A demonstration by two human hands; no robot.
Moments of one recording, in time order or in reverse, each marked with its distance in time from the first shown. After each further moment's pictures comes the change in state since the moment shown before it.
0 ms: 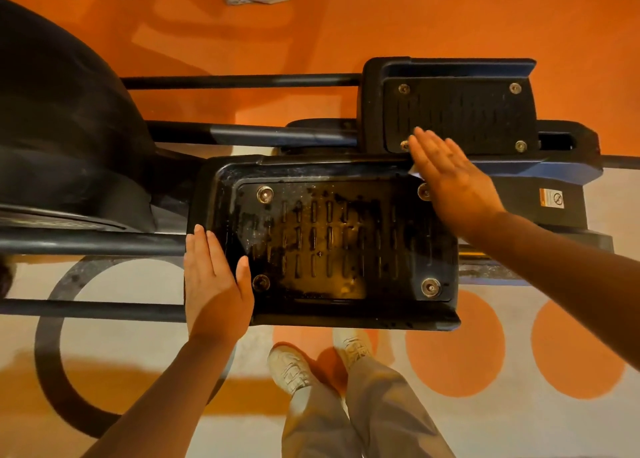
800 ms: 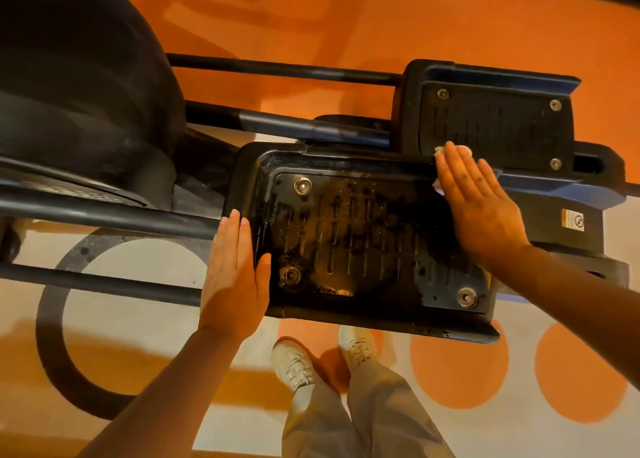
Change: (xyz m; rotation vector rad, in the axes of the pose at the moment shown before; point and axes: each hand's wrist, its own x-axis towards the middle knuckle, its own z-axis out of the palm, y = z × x) left_hand 0.000 -0.026 -0.005 -0.126 0.035 0.128; right_hand -0.008 -0.039 0.010 -0.117 -0.033 -0.026
